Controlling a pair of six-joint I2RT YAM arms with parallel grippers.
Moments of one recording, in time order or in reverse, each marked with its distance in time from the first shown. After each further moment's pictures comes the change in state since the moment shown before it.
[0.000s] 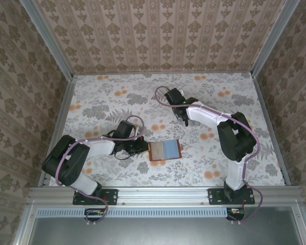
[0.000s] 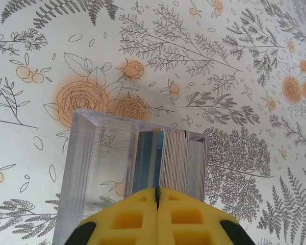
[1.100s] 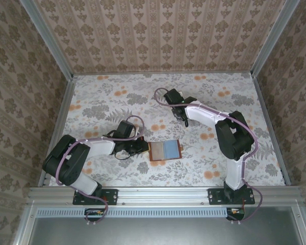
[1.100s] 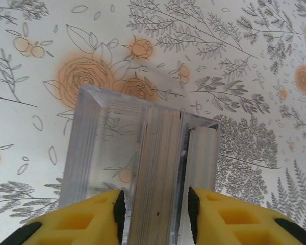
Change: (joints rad) left arm -0.002 0.007 -0.002 0.008 0.000 0.000; right arm 0.008 0.037 0.032 -0.076 -0.012 0.002
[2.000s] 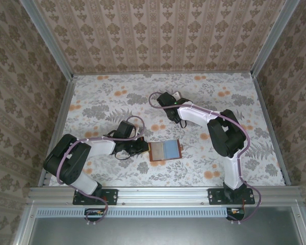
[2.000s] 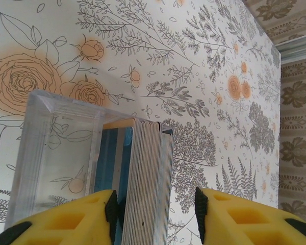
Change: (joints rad) left arm 0.000 0.011 0.000 0.006 0.000 0.002; right arm 0.049 0.086 0.069 -0.068 0.274 -0.027
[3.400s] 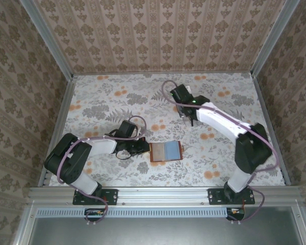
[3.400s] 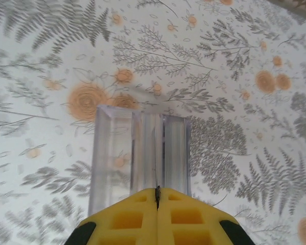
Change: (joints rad) left arm -0.019 0.010 0.032 -0.053 -0.005 0.026; right arm -0.049 -0.383 -0.159 0.024 -0.356 0.126
